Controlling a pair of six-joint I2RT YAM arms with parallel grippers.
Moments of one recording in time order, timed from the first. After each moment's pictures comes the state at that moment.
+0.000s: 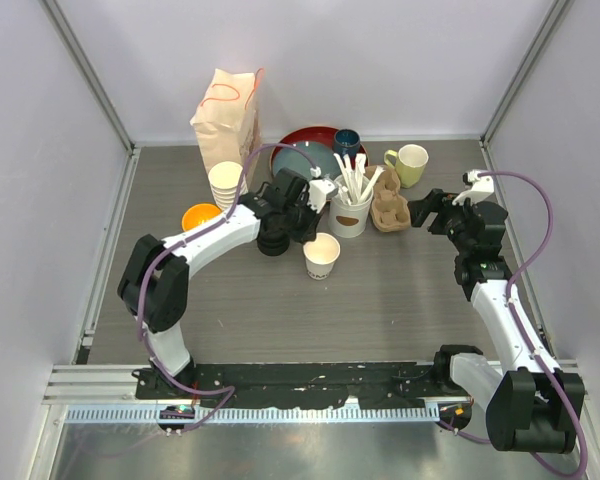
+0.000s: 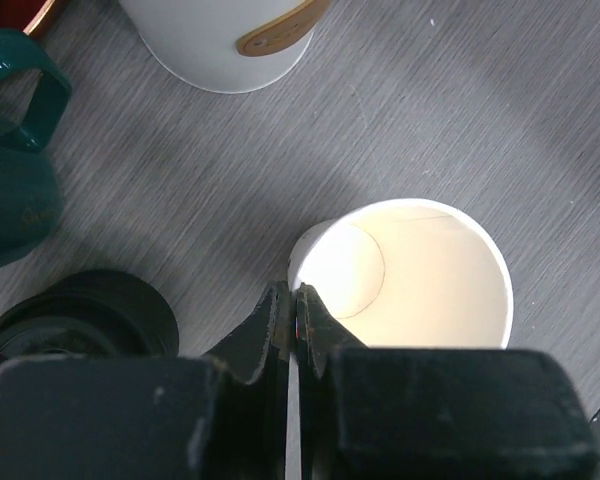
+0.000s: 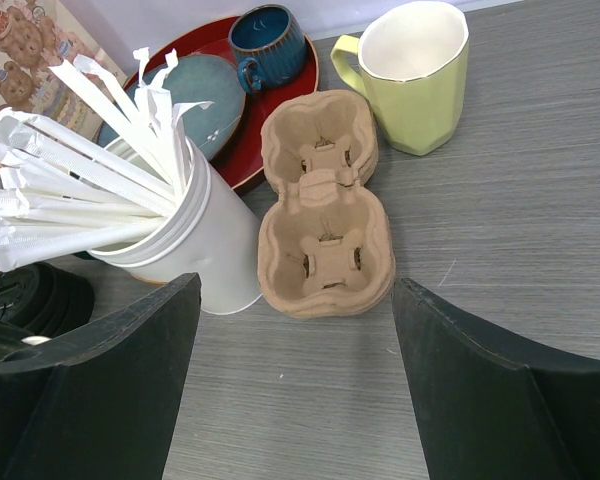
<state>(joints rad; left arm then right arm) -0.67 1.78 1.39 -0.45 0.26 0.07 -0.05 0.98 0.62 0.15 -0.26 0.25</state>
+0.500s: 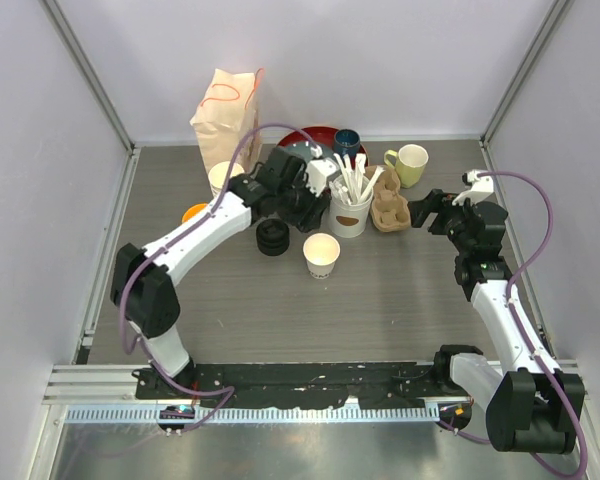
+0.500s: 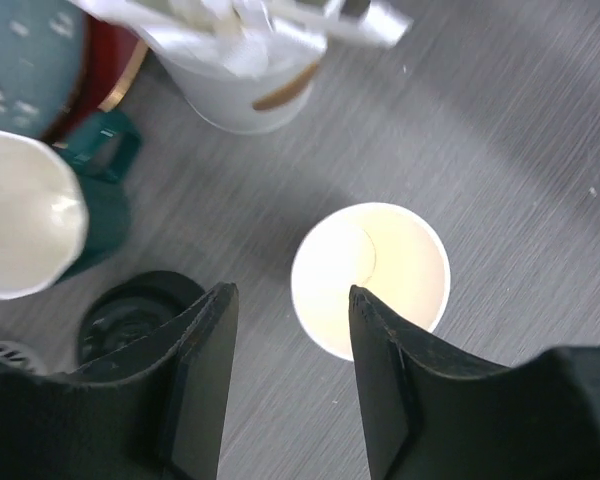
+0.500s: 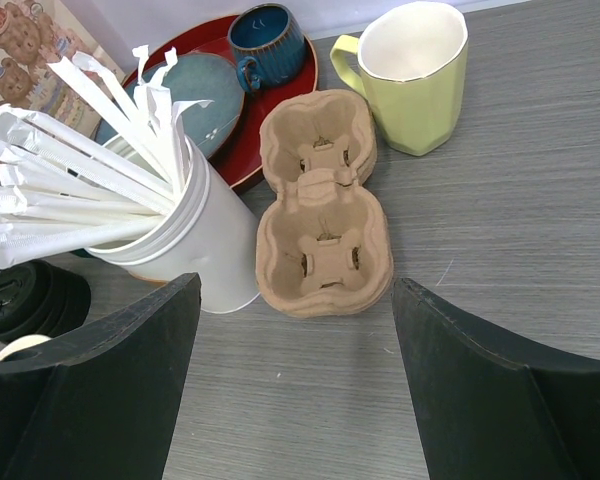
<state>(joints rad) -0.67 1.75 1.53 -0.59 0.26 0.14 -0.05 0.97 0.62 0.15 -0.26 0.25</state>
